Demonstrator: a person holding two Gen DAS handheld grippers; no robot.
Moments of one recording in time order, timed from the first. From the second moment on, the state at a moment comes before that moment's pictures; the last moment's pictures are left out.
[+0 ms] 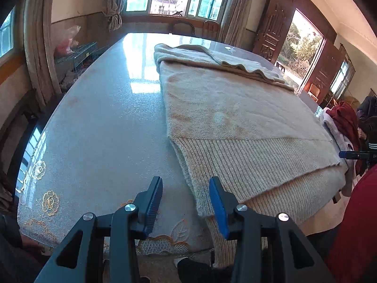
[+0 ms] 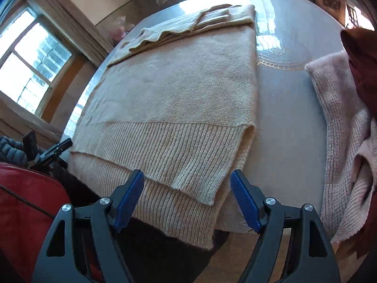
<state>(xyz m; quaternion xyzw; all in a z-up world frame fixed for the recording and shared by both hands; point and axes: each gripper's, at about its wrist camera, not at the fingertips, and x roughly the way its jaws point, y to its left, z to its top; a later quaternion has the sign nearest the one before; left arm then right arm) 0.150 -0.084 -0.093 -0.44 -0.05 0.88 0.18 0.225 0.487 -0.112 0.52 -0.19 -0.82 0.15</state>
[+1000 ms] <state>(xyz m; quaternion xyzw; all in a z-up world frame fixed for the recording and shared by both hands) 0.128 -0.127 -0.120 -0.52 -0.33 0.73 0.29 0.227 0.518 -0.176 0.51 -0.49 -0.67 0.23</state>
